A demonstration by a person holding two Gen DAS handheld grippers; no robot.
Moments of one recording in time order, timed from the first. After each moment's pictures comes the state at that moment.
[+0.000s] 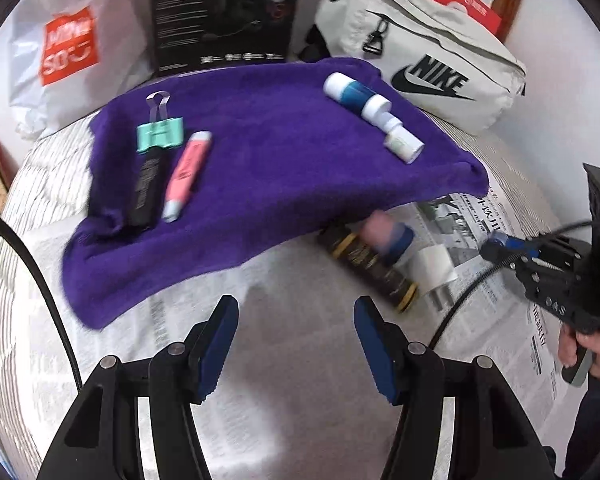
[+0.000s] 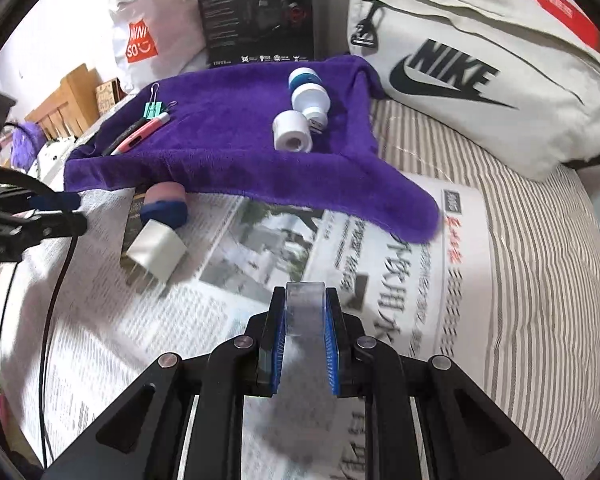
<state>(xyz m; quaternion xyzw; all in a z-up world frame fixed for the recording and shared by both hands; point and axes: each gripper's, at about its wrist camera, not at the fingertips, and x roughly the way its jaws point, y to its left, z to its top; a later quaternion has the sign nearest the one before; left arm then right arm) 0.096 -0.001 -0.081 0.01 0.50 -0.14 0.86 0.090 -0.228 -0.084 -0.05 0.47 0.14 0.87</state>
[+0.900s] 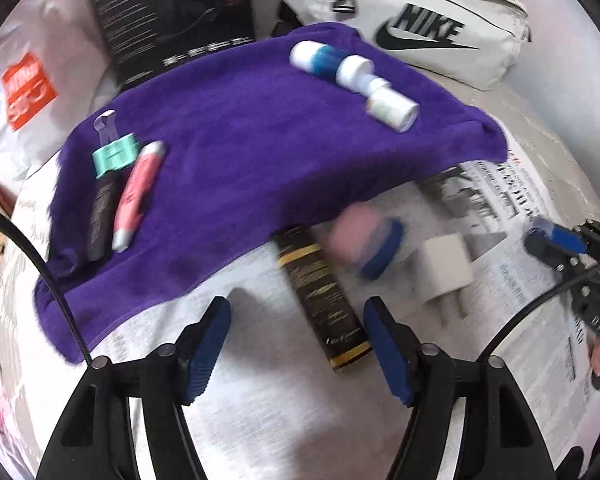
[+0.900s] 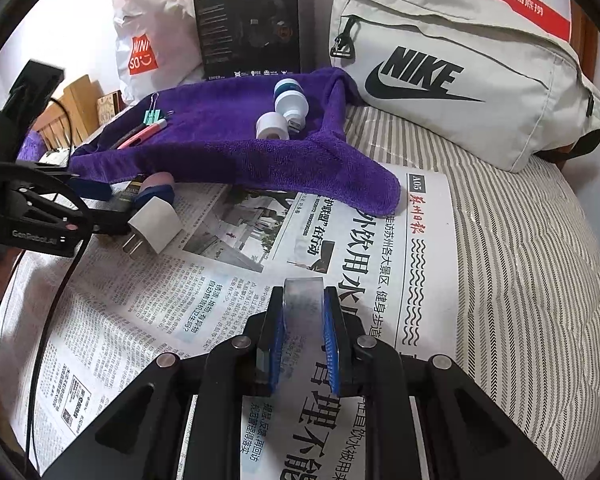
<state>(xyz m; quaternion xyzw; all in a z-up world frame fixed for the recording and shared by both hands) 0.104 -0.040 -0.099 0.09 0.52 -0.11 0.84 0.065 -0.250 -0.088 -0.06 0.43 0.14 0.89</state>
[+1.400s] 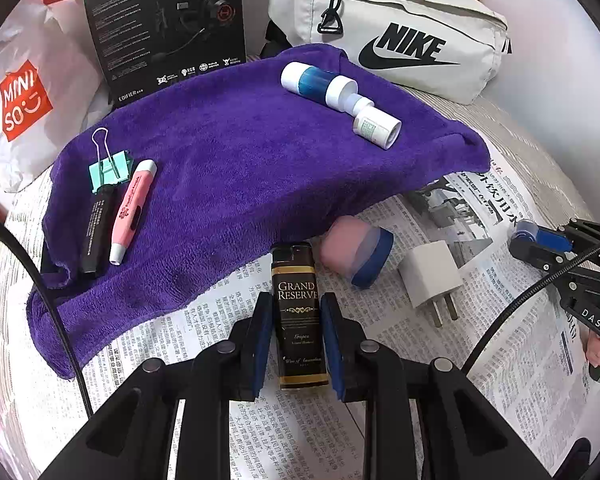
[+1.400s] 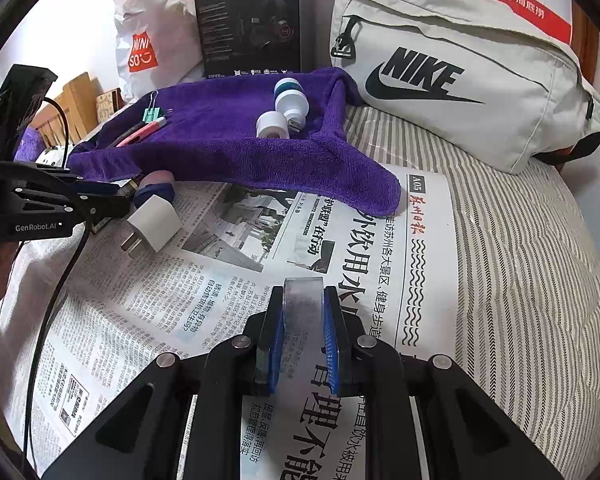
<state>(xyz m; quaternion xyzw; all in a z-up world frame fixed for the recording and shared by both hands) 0.104 -0.042 -0.097 0.08 0.48 -0.15 0.86 0.065 -0.247 -0.088 -0.06 0.43 0.13 0.89</state>
